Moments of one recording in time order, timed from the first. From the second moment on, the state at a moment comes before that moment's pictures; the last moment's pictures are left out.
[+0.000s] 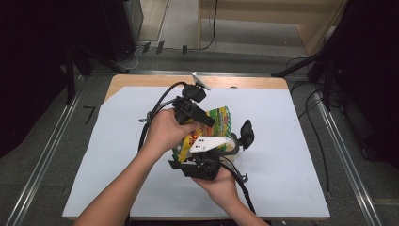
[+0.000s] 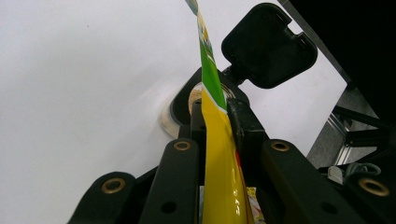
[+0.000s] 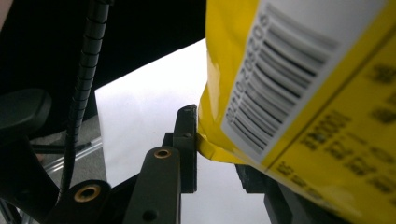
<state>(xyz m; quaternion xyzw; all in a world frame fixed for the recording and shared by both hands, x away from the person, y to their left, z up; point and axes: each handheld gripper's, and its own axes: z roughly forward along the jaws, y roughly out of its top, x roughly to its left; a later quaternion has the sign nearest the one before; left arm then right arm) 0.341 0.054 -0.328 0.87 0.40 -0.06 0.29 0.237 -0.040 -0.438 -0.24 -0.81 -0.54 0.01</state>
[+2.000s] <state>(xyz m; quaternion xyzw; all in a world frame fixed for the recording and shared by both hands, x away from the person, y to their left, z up) 0.324 0.101 -0.376 0.85 0.38 -0.10 0.36 0.223 -0.034 -0.493 -0.22 -0.86 -0.46 -0.03</state>
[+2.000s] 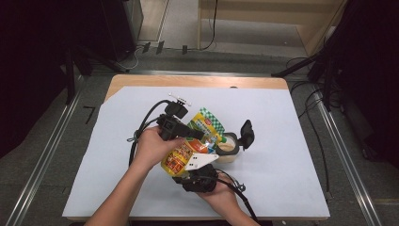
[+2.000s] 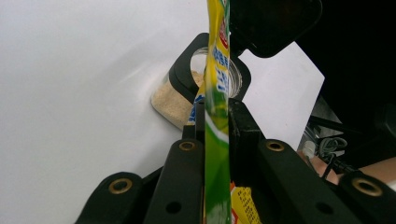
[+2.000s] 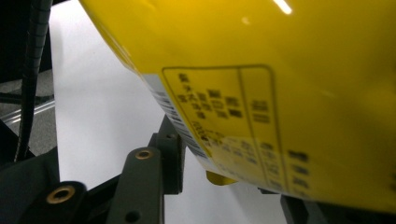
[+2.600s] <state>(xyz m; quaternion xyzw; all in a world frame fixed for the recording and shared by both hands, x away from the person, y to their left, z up) 0.324 0.120 -0.379 0.82 0.39 -0.15 0.39 0.227 -0.038 -0.501 -0.23 -0.87 -0.44 -0.04</state>
